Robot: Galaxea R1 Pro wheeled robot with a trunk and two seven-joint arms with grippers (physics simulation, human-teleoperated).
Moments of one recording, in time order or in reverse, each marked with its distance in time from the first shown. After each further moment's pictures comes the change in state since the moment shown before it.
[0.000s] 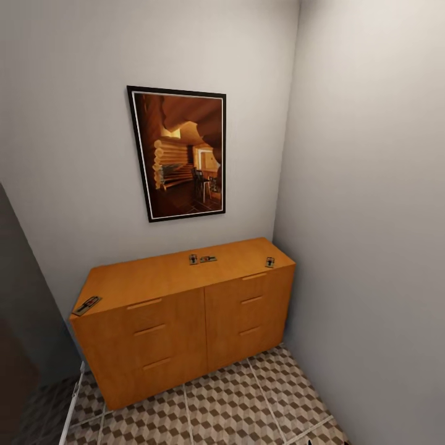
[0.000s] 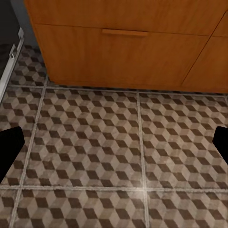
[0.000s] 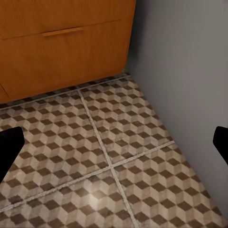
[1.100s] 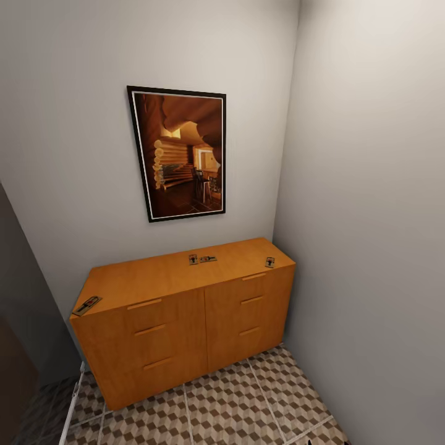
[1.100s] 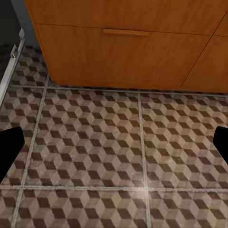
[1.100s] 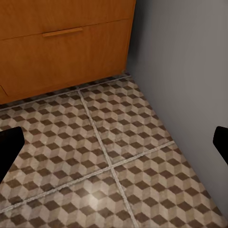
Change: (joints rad) left arm 0.001 0.005 0.001 0.001 -0.001 0.000 -0.002; right arm 0.000 0.001 0.000 0.000 -0.001 -0.002 -0.002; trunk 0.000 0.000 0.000
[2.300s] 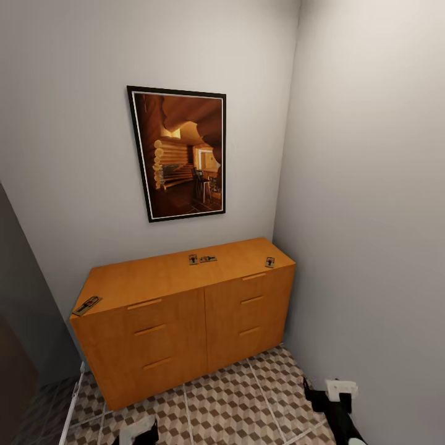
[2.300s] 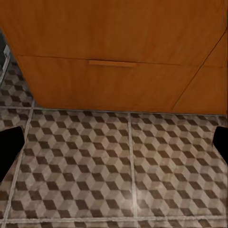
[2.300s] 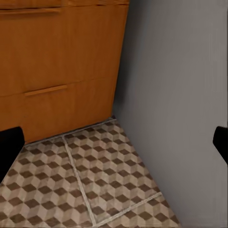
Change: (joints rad) left arm -0.012 0.003 -0.011 -0.403 -0.002 0.409 0.001; right arm -0.063 0.029 -0.006 -0.365 0.001 0.296 0.002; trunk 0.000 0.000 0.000
